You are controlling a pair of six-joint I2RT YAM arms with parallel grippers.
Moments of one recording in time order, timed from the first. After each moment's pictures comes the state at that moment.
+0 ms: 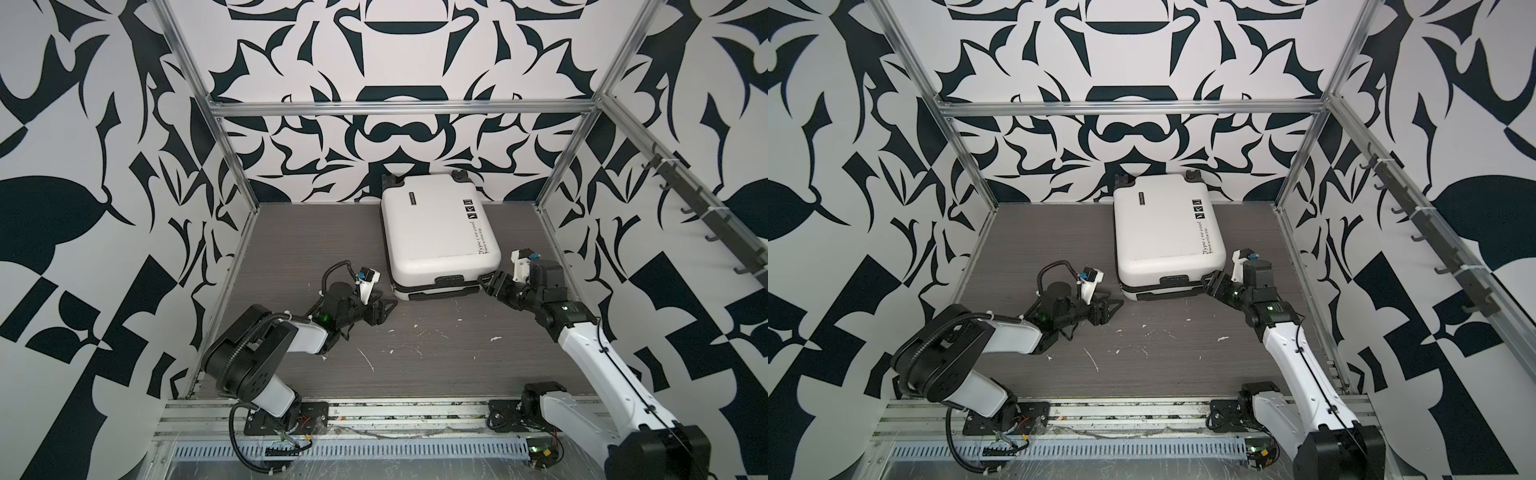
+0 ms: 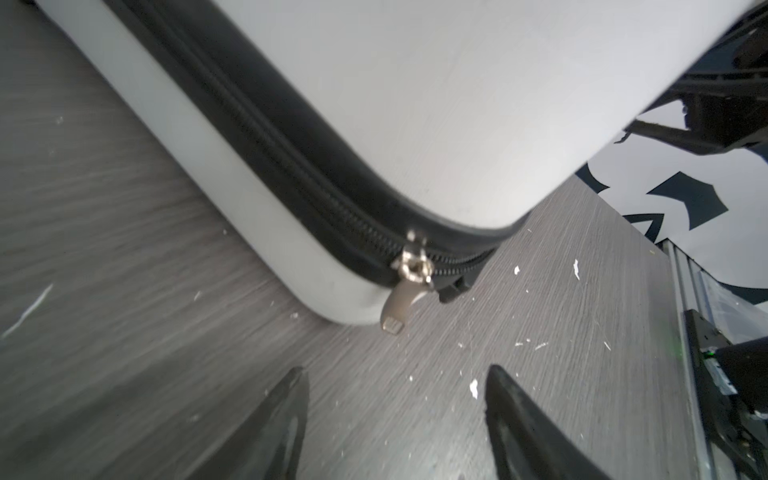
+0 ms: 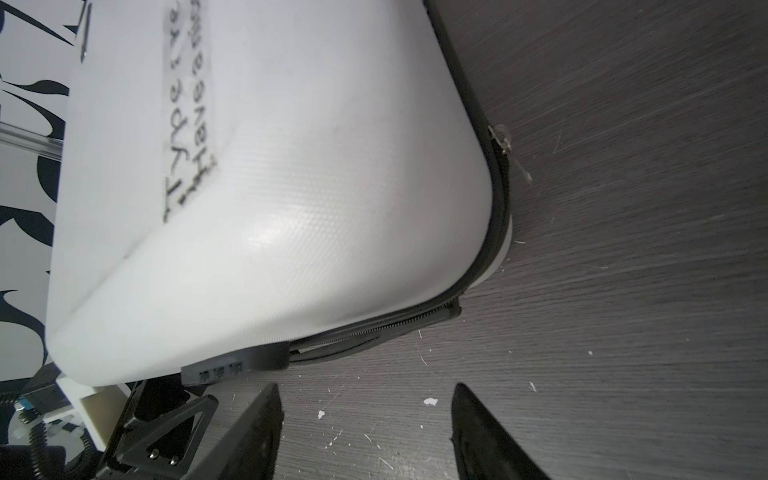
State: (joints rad) left arm -0.58 1.58 0.40 0.82 0.42 -0.26; right arm 0.08 0.95 0.68 -0.43 -0.36 0.60
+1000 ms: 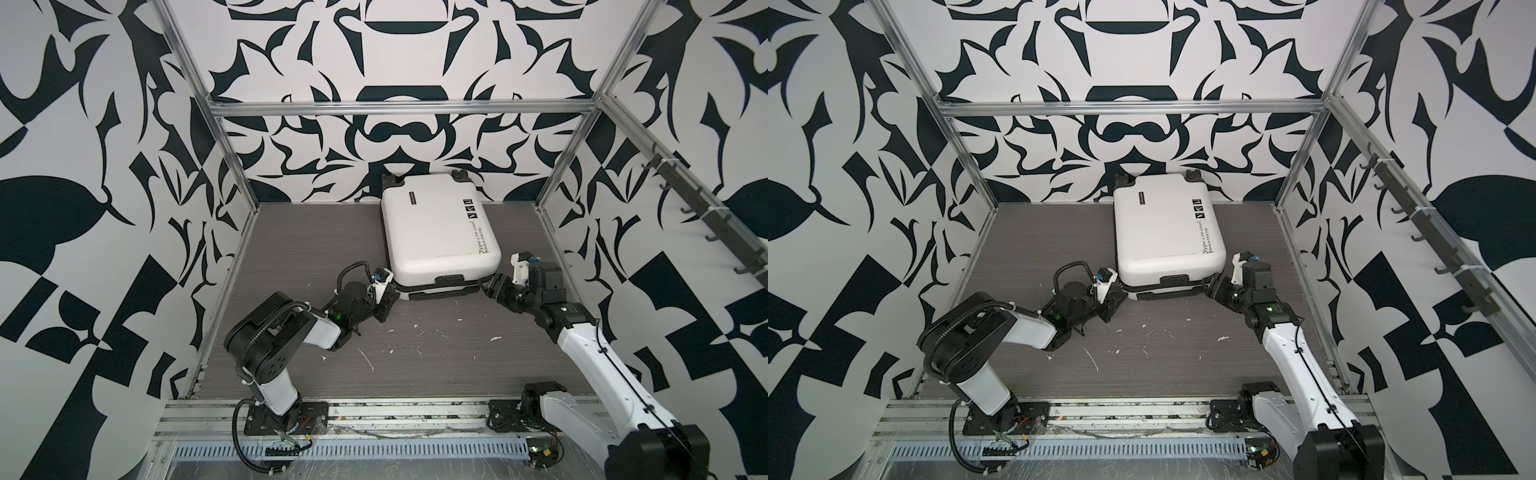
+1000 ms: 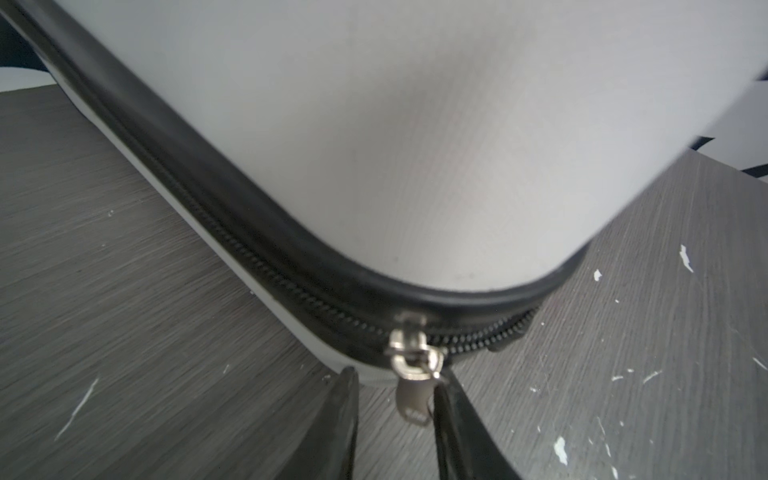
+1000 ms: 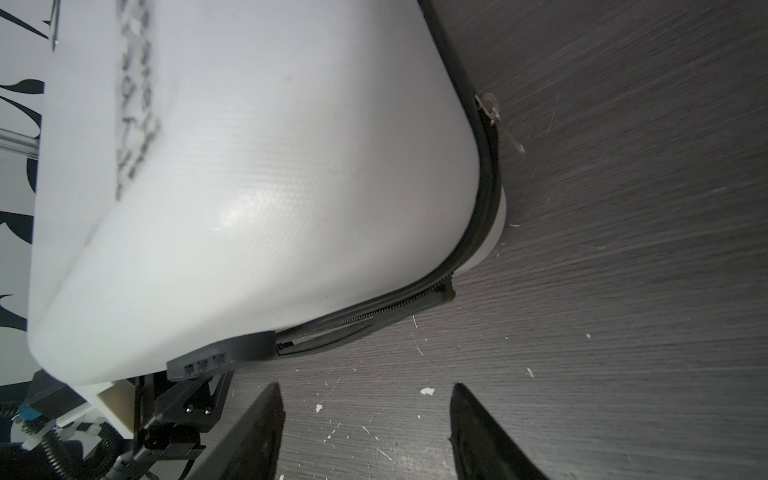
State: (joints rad) left arm -0.66 1.70 0.47 0.87 0.21 -0.08; right arm 0.08 0.95 0.66 -0.44 -0.36 0.62
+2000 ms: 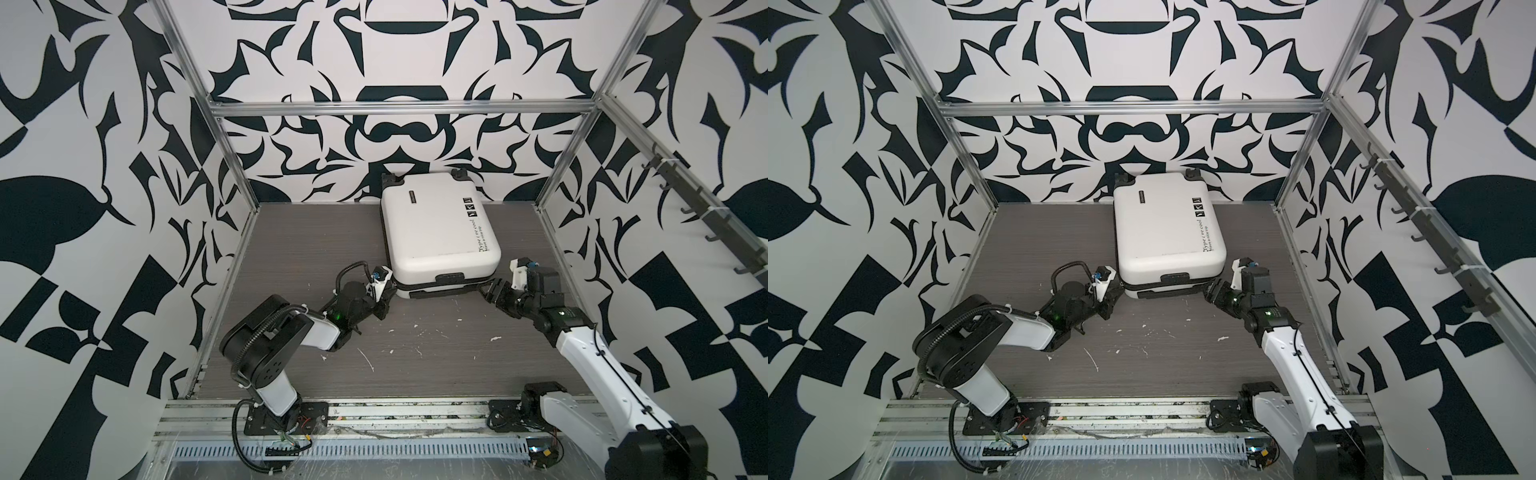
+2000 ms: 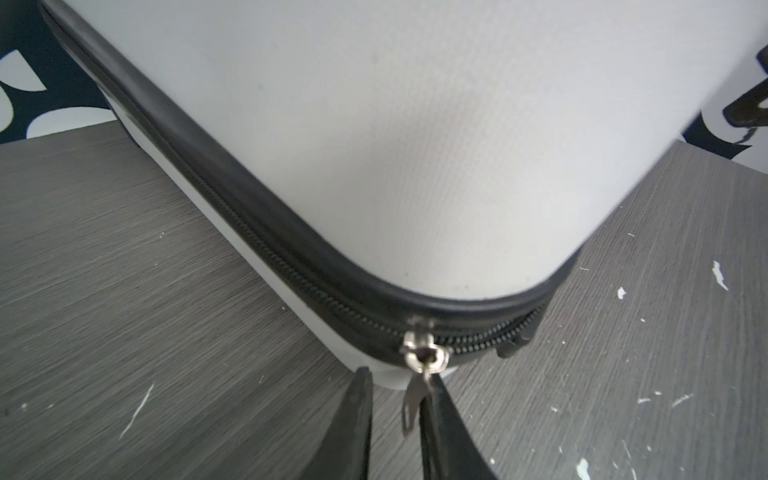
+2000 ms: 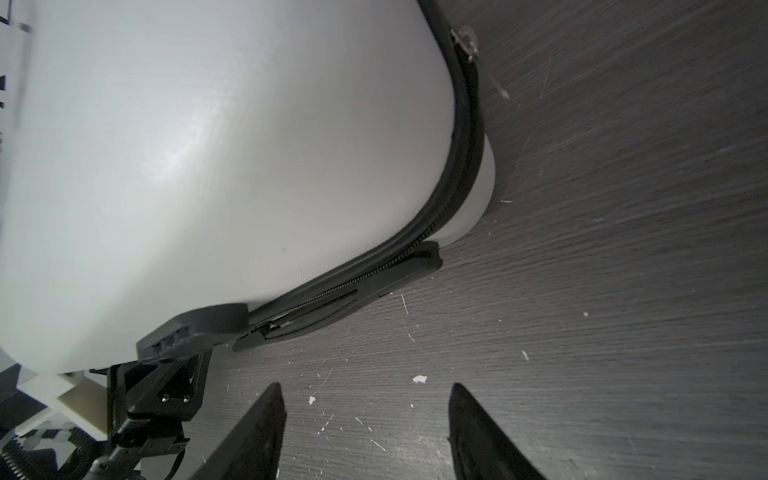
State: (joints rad) left arm -0.67 1.66 0.47 0.88 0.14 -0.04; right arm 0.08 0.93 0.61 -0.42 -0.36 0.65
